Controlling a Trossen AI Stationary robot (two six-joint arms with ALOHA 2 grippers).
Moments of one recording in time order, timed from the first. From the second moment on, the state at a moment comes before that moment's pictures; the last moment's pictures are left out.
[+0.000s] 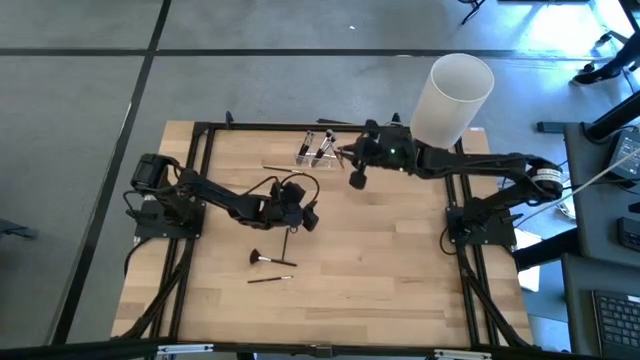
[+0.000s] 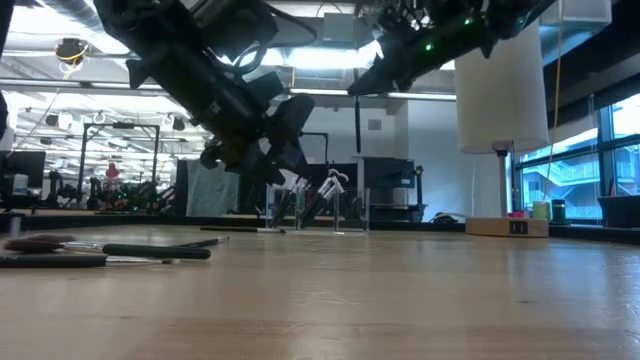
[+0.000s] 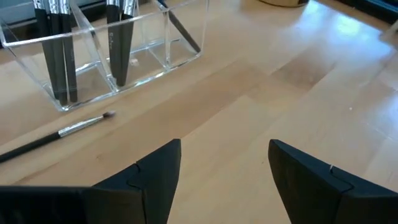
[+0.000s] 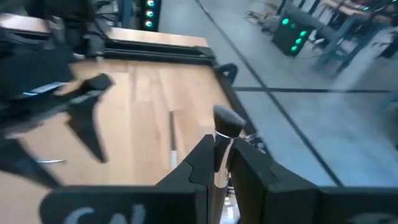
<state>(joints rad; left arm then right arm) -0.11 1.68 0.79 0.16 -0.71 -0.71 -0.32 1.36 0.91 0.14 0.07 -0.26</state>
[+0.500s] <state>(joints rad) -0.11 1.68 0.79 0.16 -0.69 -0.70 -0.46 1.61 0.91 0.32 0.05 -0.27</state>
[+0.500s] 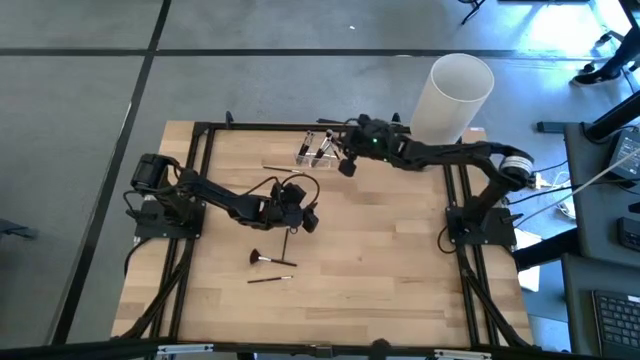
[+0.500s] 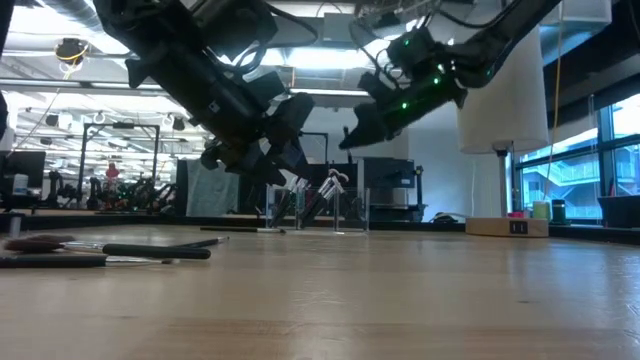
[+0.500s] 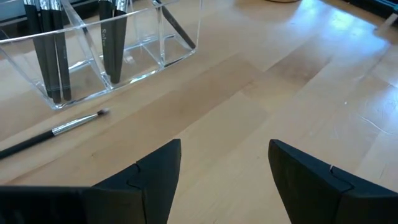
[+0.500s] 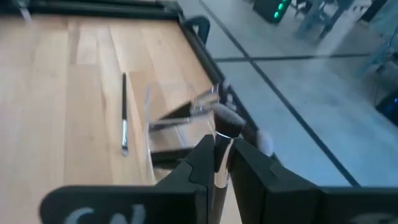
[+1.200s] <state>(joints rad) -0.11 1.68 0.79 0.15 -0.68 -0.71 -0.45 1.44 0.91 0.19 0.05 -0.04</state>
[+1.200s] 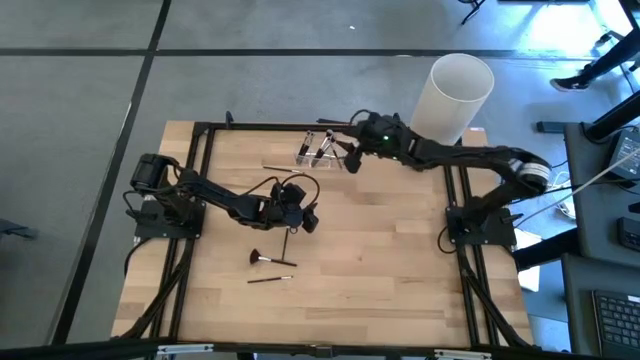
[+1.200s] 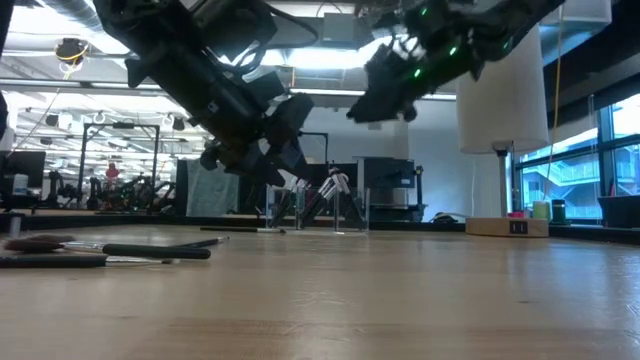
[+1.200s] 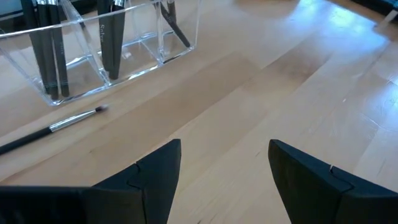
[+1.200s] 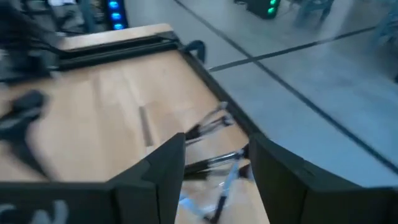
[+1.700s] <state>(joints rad) -0.15 1.63 0.79 0.13 -0.68 -0.73 -0.11 1.23 0.61 0.37 -0.02 0.18</state>
